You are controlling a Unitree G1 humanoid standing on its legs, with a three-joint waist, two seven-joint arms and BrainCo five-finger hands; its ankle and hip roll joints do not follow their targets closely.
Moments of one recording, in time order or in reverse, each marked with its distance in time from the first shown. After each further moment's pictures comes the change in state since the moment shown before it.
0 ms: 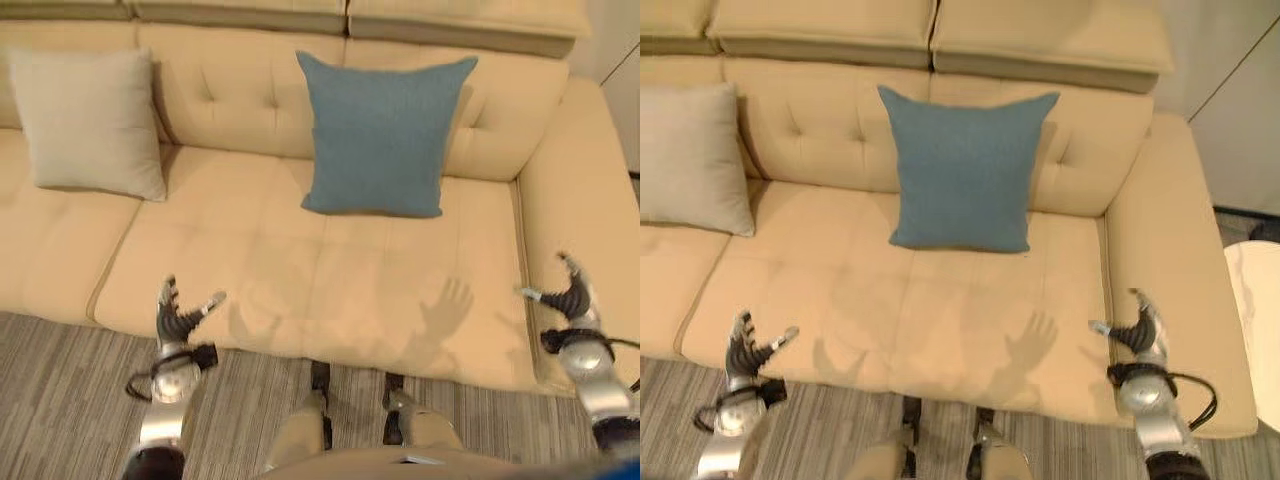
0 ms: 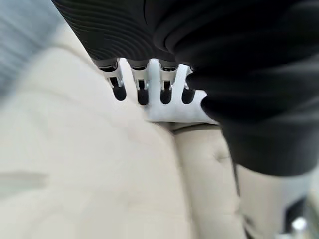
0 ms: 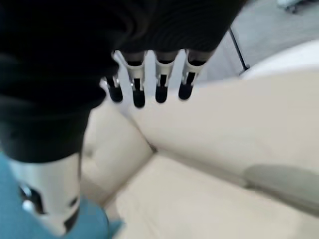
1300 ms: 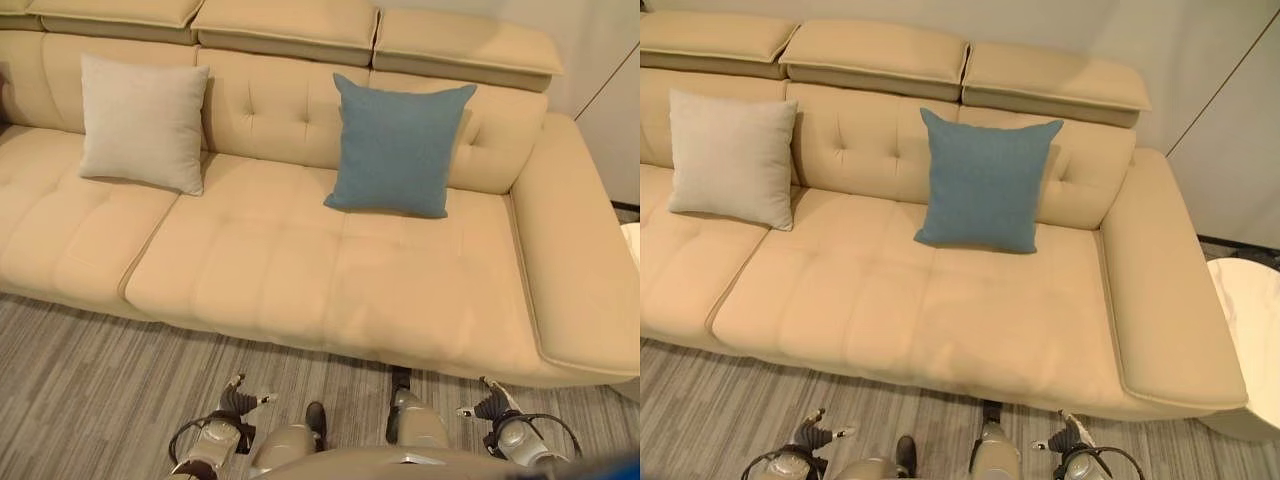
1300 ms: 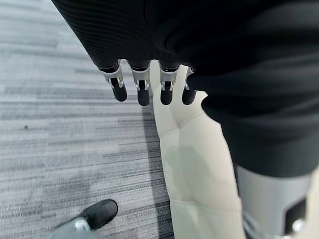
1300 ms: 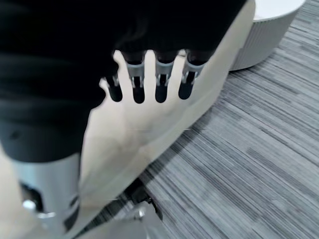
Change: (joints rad) left arm -0.245 -0.070 -0.255 0.651 0.147 0.038 -0.112; right arm -0.152 0.216 0.269 0.670 -0.088 0.024 0.053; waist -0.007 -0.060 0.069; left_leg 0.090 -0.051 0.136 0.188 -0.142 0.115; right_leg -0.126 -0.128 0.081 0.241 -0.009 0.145
